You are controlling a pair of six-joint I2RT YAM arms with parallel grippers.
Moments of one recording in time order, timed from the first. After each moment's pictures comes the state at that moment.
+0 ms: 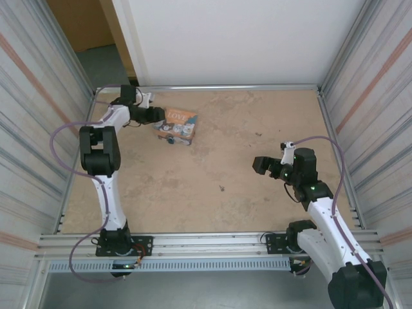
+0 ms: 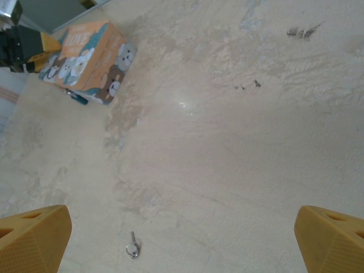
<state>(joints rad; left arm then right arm) -0.03 2.18 1.69 -0.51 0.57 -0.08 0.15 0.77 0.49 -0.32 -0.36 0.41</state>
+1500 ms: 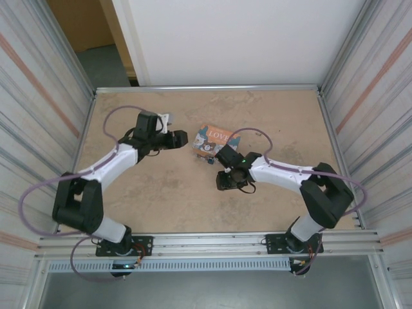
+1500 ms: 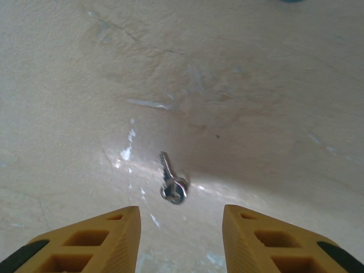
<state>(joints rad) -0.34 1.45 0.94 -0.20 0.38 -0.41 0.83 1.60 0.95 -0.62 -0.02 0.63</state>
